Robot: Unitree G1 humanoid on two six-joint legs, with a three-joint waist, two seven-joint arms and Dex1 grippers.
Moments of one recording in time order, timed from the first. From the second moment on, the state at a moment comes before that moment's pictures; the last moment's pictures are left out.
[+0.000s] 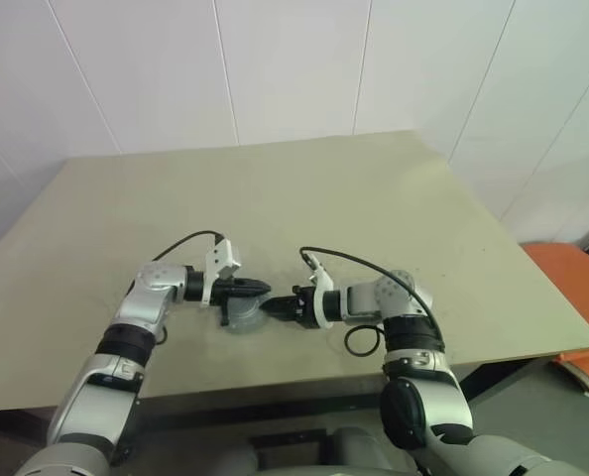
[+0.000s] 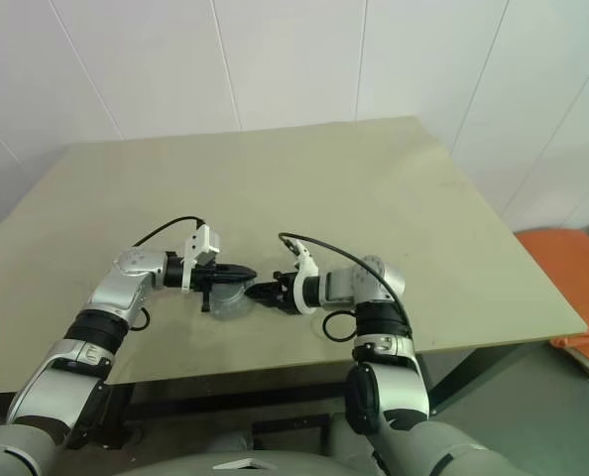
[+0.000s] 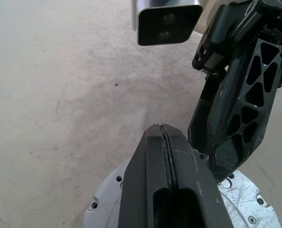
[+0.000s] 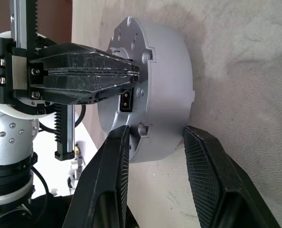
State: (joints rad) left arm -0.56 0.46 -0.17 0.62 -0.18 0.01 -1.30; right arm -0.68 0.11 -0.33 0.42 0.49 1.52 0.40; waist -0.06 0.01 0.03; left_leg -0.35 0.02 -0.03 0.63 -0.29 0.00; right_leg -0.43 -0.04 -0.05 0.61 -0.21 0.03
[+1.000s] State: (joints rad) left arm -0.64 0.31 0.27 0.70 -0.50 0.53 -0.86; right arm -0.75 0.10 -0.39 0.50 0.57 1.44 0.41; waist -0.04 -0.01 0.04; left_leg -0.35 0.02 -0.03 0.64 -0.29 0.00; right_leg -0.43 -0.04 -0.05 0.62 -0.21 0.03
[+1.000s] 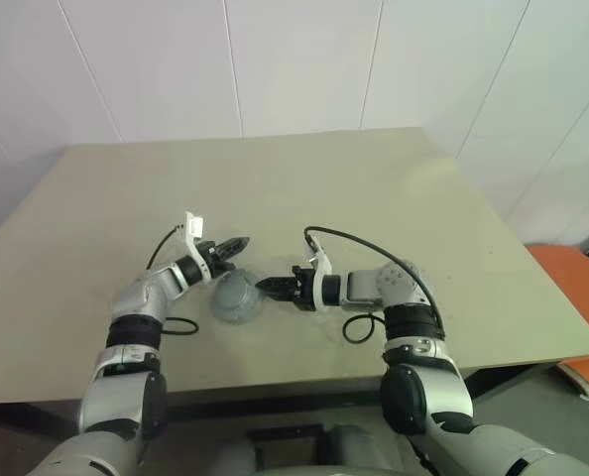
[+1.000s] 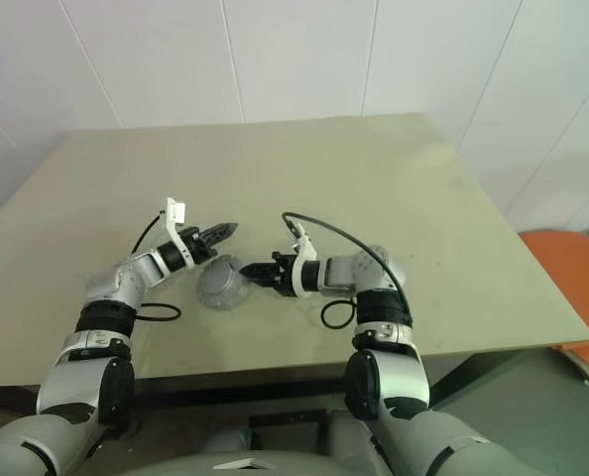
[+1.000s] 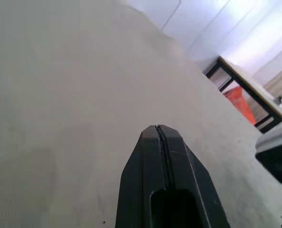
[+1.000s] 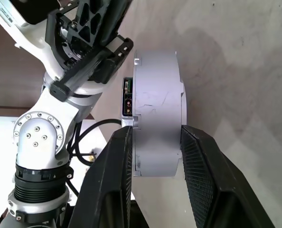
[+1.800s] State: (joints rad) left arm -0.60 0.30 0.50 0.72 -0.70 0.78 -0.71; right arm -0.87 0.02 -0.49 0.73 0.60 1.18 0.40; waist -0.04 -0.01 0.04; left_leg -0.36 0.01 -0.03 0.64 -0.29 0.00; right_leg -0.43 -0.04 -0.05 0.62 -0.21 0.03
